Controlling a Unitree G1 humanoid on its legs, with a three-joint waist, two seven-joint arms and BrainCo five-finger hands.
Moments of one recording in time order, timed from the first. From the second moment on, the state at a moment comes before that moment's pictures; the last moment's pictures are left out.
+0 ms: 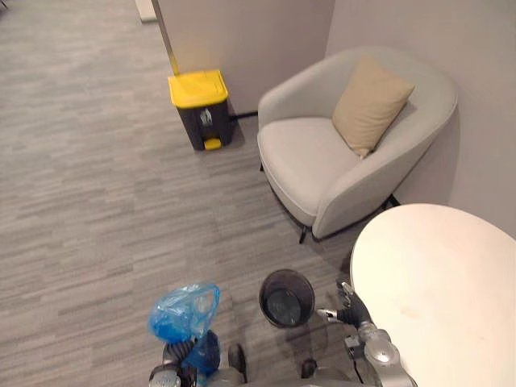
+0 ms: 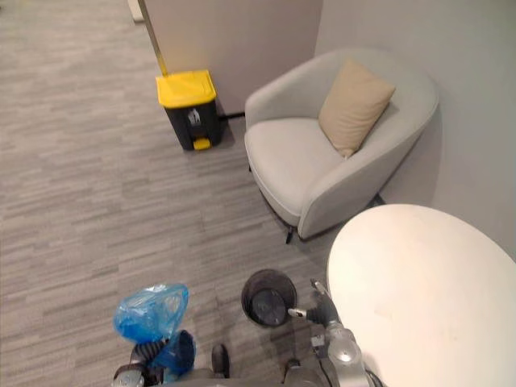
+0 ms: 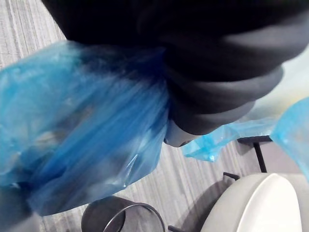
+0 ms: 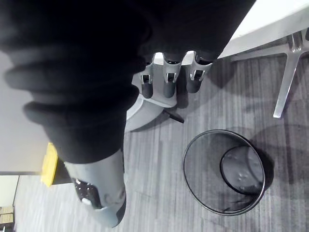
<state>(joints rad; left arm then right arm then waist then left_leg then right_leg) 0.21 0.07 0.20 0.59 0.13 -0.05 0.03 0.16 -0.07 0.00 0.44 -0.23 -0.10 0.02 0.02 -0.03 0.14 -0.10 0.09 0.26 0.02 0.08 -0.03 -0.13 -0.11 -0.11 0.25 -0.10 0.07</state>
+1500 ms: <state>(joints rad) 0.18 0.13 0.15 0.58 0.09 -0.05 0.05 0.09 -0.08 -0.10 0.62 -0.24 -0.03 -0.07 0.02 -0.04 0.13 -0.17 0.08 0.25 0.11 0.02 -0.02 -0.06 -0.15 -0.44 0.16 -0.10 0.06</state>
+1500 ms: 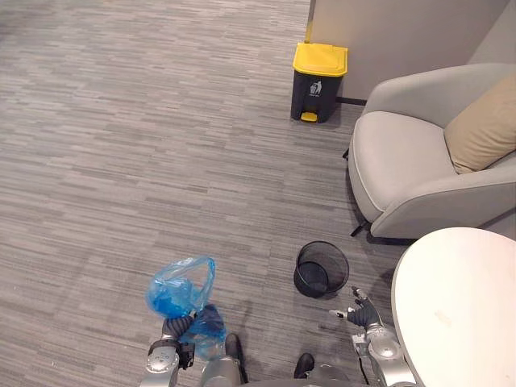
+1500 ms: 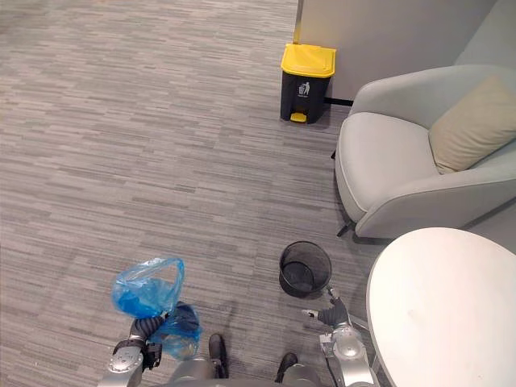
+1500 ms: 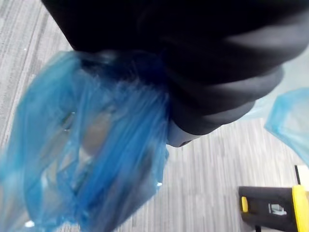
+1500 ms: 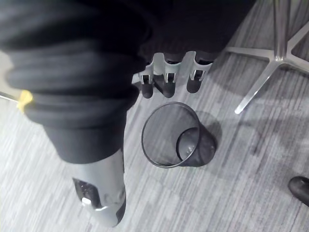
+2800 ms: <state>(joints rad) 0.16 0.05 0.08 0.44 0.09 -0.03 0.04 0.24 -0.02 -0.11 0.40 -0.19 -0.02 -0.09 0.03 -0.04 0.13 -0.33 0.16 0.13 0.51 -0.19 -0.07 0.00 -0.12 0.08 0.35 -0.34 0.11</state>
